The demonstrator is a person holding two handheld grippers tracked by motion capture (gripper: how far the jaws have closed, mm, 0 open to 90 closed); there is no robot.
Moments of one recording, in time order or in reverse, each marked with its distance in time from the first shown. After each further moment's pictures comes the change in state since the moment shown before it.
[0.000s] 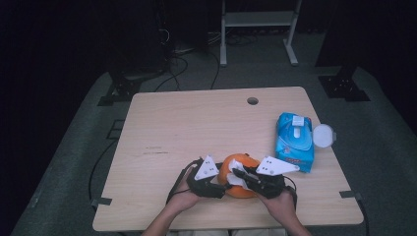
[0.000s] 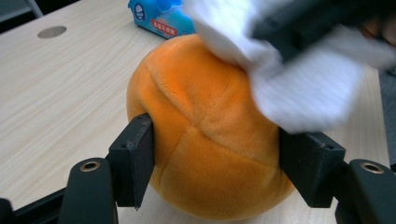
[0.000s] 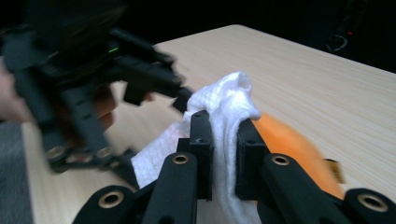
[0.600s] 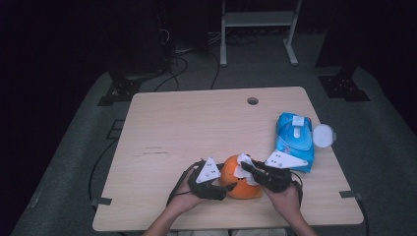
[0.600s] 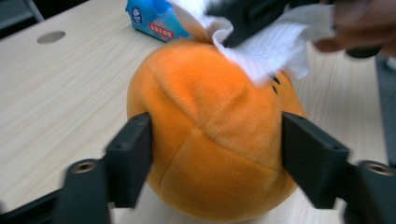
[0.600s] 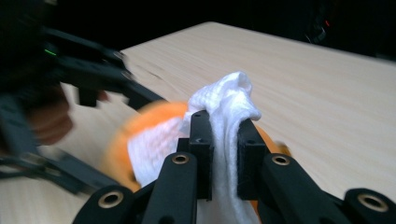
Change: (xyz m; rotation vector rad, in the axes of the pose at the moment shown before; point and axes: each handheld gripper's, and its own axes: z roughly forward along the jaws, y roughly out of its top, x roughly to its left) left arm -0.001 0.002 -0.001 -0.015 -0.006 -0.032; right arm -0.024 -0.008 -0.006 -0.004 -0.061 0.081
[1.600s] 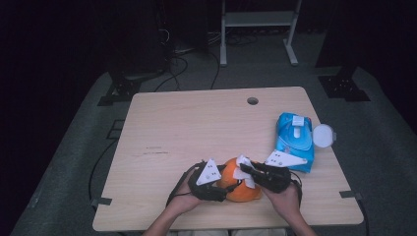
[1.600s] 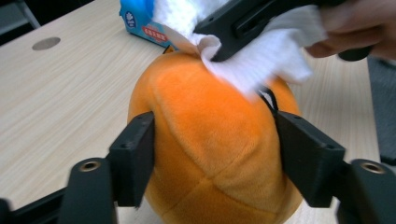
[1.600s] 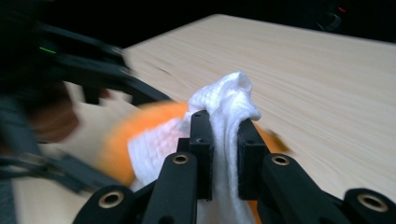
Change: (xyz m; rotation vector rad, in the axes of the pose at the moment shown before) left arm -0.005 0.000 -0.001 0.004 -0.006 0.045; right arm -0.002 -0.002 0.002 0.027 0.042 0.046
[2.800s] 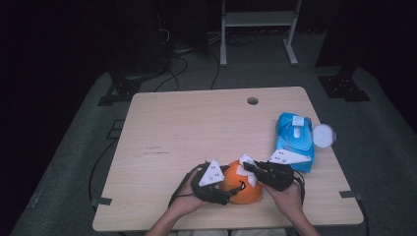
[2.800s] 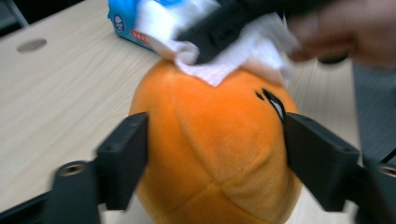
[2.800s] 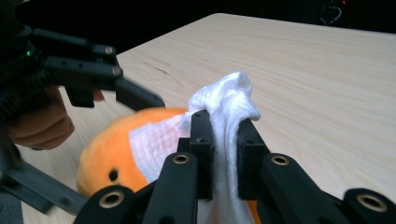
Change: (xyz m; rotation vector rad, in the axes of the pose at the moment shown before) left arm -0.005 0.007 0.002 -0.006 -0.037 -0.028; right arm -0.010 -0.003 -0.003 0.001 0.014 0.042
